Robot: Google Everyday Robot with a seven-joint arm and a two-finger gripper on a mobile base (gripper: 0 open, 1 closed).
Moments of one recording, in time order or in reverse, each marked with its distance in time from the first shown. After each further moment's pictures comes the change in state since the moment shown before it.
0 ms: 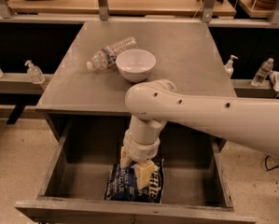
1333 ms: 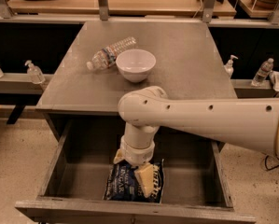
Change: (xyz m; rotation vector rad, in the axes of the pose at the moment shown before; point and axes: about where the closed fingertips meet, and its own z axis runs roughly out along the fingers) arm 0.008 -0.006 0.028 -0.048 0.037 -0.041
